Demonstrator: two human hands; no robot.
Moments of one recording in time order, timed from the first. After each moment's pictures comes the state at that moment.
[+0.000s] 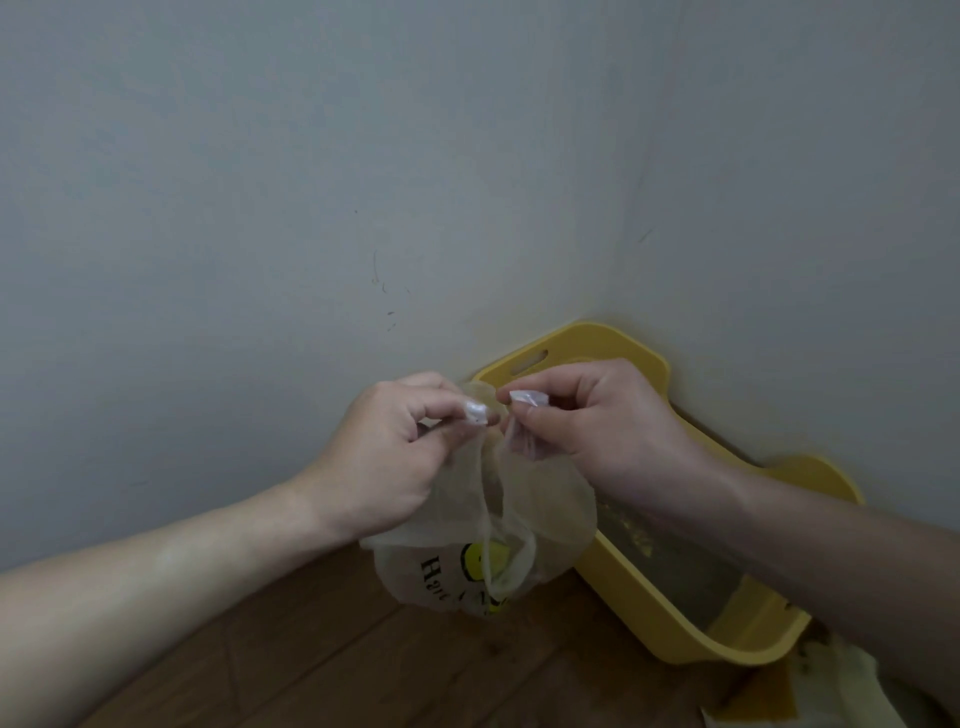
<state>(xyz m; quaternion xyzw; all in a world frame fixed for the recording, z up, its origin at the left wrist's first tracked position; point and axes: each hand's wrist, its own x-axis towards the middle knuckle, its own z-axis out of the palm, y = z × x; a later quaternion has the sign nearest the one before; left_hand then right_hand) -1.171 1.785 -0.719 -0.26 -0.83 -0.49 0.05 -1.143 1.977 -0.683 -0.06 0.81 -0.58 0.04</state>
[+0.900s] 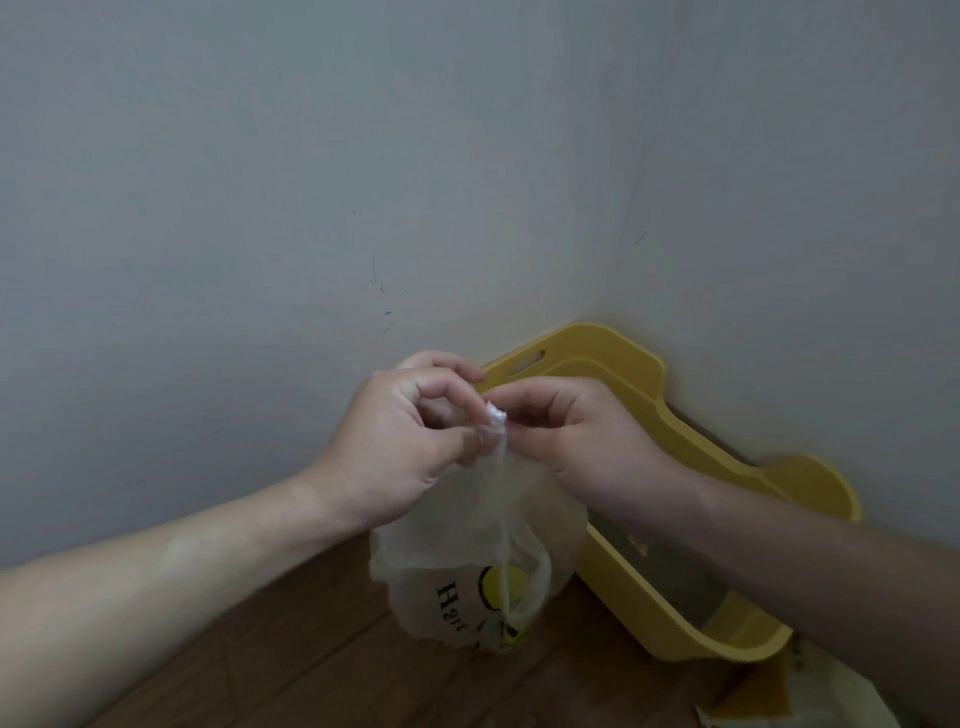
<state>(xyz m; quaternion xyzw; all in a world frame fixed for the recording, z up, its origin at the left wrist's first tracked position) -1.163 1.796 -0.704 -0.18 -0.78 -0.60 0.01 -1.153 1.977 -0.709 -0.14 0.77 -0.61 0.06</state>
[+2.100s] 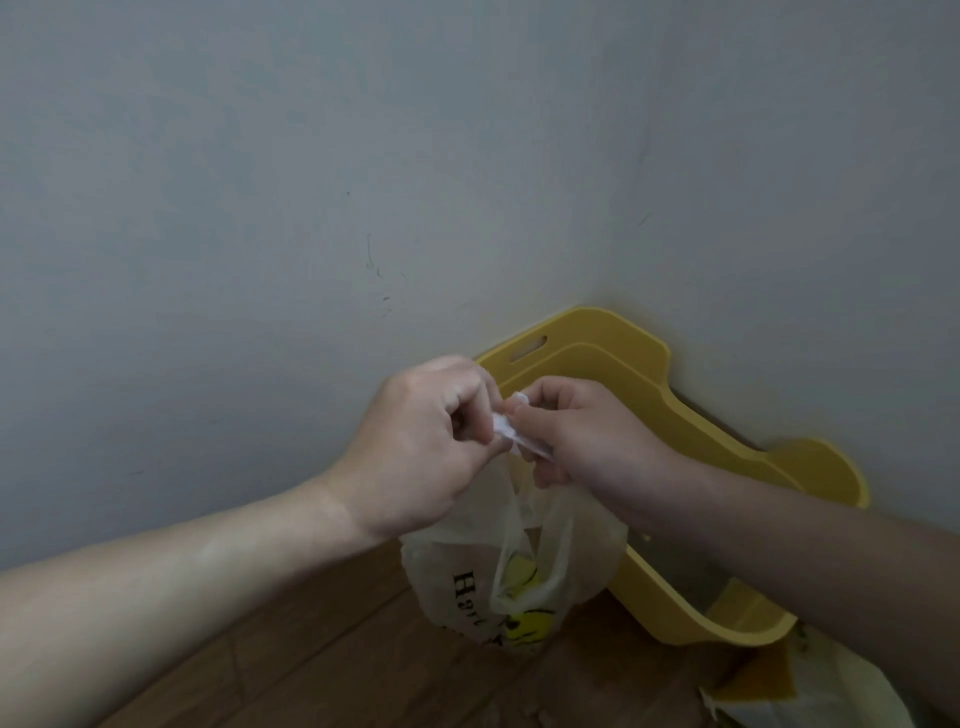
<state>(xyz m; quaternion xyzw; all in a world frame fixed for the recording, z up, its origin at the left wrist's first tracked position) -1.159 1.806 -0.716 -0.27 -0.86 -0.42 0.13 -1.154 1.975 -0.720 0.01 0.78 -0.62 0.11</state>
